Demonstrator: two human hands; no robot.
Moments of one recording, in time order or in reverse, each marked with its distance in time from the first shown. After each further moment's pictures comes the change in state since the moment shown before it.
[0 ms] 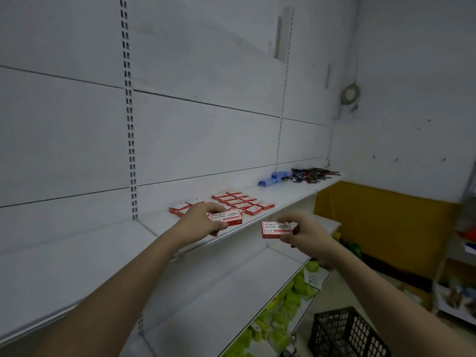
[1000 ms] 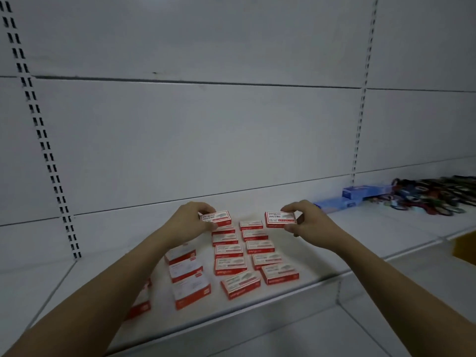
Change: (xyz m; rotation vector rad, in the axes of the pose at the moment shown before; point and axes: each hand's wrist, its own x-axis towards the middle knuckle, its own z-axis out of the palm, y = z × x) left_hand 0.334 -0.070 0.076 0.417 0.305 -0.394; right_hand 0.442 0.210 0.011 0.158 -0.225 -0.354
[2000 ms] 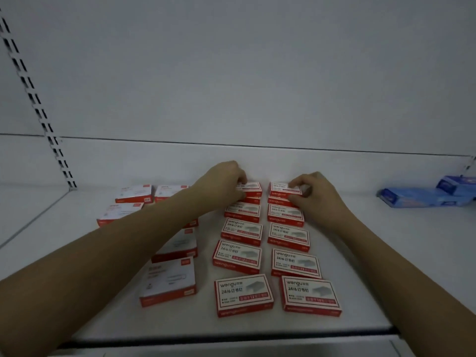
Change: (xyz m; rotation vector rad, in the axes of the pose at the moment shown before) left_hand 0.092 -0.037 0.074 0.343 0.001 -0.034; right_hand 0.136 0.061 0.099 0.064 -0.100 -0.115
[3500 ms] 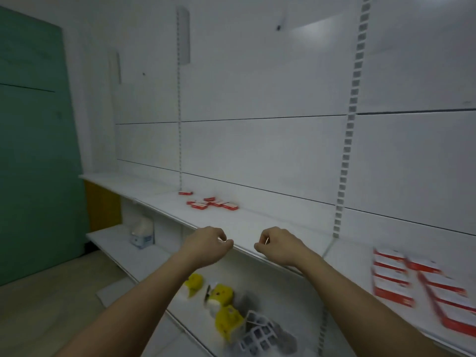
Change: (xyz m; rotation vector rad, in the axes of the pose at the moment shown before) left_hand -0.526 -0.165 -0.228 0.130 0.272 -0.946; right_hand -0.217 -0.488 0.206 -0.059 -0.596 -0.598
